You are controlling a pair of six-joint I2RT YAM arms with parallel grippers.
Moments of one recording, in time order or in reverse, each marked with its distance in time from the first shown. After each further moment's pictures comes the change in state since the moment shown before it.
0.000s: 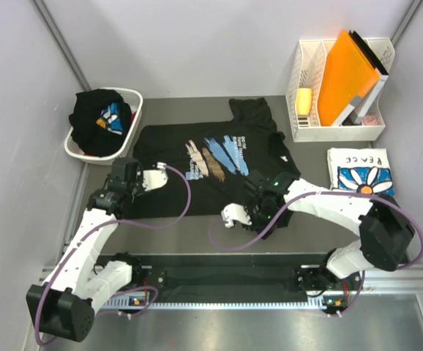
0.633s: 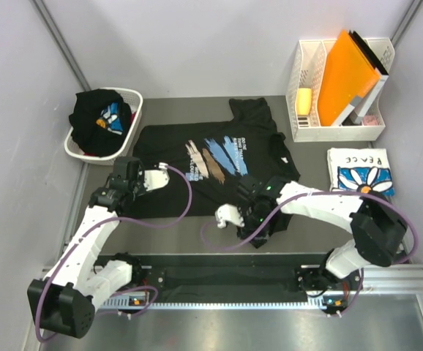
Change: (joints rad) left arm 0.000 0.034 0.000 0.012 0.018 0.008; right arm 0.108 0.075 -0.017 0.072 -0.002 0.109
